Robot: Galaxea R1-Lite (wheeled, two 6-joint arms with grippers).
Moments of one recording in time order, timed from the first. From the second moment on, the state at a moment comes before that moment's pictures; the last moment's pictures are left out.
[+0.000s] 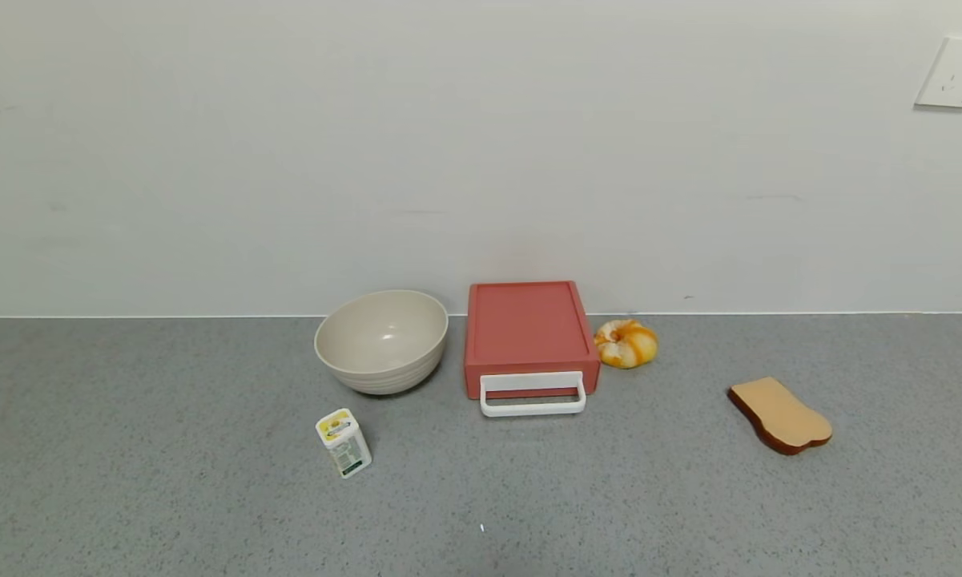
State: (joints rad) left arm 0.00 0.00 0.00 0.00 0.02 0.01; right arm 0.00 0.03 -0.49 0.49 -0.07 -0.03
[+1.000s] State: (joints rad) left arm 0.00 0.00 0.00 0.00 0.01 0.01; right arm 0.00 0.00 -0.01 0.00 0.04 -0.07
